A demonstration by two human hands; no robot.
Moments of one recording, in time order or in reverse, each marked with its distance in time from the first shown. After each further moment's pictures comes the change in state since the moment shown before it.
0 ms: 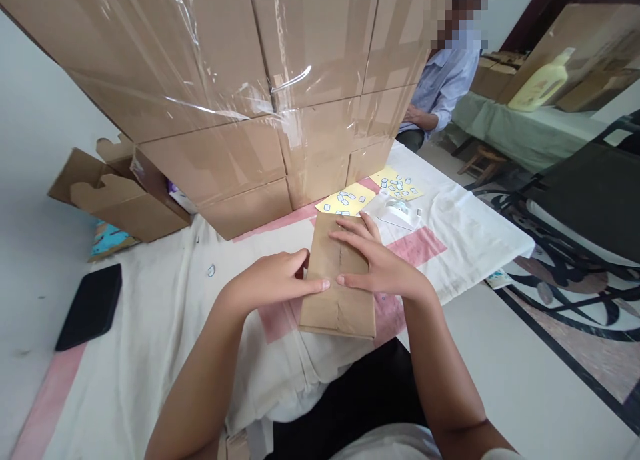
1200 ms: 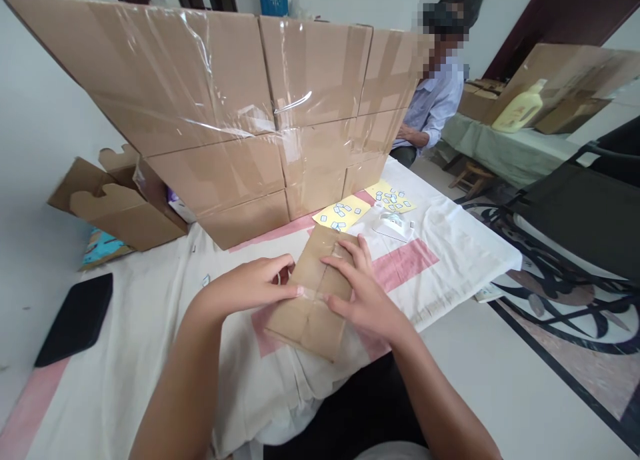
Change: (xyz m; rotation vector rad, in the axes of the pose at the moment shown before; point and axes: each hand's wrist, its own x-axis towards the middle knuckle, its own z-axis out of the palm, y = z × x) left_hand -0.009 -0.016 -0.019 -0.055 0.000 0.087; right_hand -0.016 -0.016 0.043 -0.010 0.214 0.042
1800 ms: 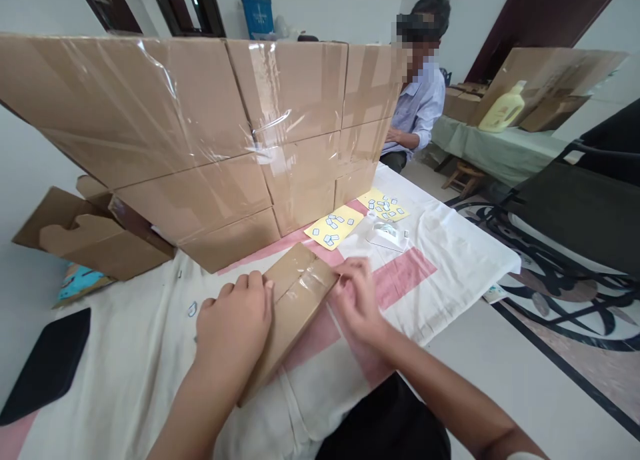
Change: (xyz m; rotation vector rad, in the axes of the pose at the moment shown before) left_hand 0.000 0.037 0.030 0.611 0.408 -0.434; right_hand 0.021 0.035 0.019 0.142 0.413 -0.118
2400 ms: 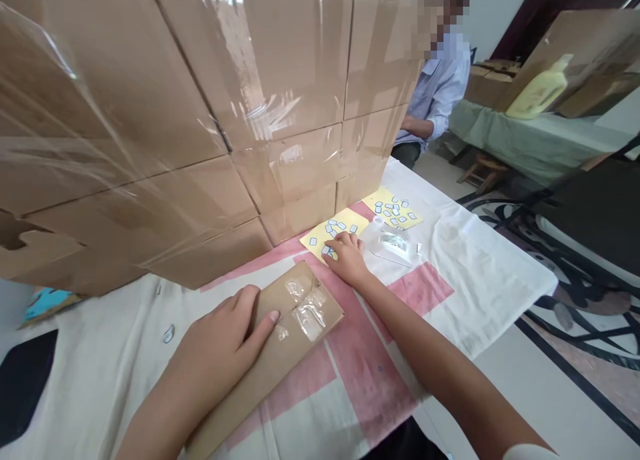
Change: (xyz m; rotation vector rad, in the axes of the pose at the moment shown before) left_hand 0.046 -0.006 0.009 -0.356 -0.186 0.087; right_hand 0.102 0.155 0.032 -0.578 -0.303 0.206
